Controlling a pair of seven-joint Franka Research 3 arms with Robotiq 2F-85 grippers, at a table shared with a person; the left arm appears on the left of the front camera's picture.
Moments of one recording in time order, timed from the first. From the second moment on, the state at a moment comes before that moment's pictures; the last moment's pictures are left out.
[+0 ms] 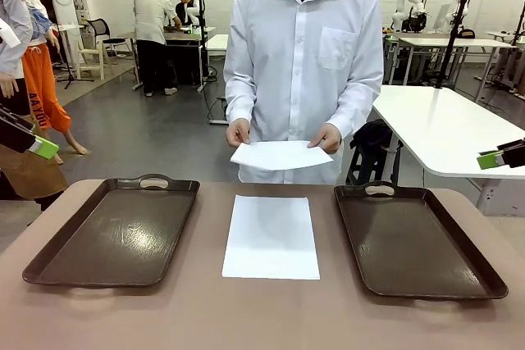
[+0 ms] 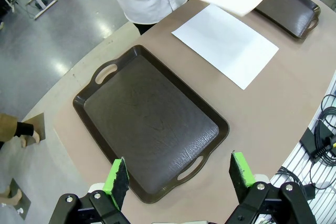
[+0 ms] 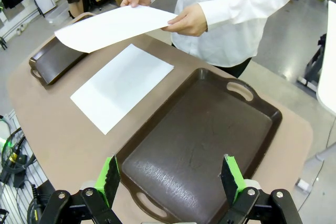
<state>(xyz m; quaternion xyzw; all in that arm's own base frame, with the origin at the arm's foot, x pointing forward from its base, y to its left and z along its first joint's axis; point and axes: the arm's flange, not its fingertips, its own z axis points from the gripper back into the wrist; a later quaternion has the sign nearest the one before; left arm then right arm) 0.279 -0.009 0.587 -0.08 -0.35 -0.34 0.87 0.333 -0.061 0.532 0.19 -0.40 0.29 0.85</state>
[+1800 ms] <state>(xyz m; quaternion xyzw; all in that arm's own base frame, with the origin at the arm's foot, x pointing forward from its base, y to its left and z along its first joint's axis) 0.279 -0.009 0.587 -0.08 -0.35 -0.34 0.87 0.333 -0.061 0.532 0.19 -0.40 0.29 0.85</state>
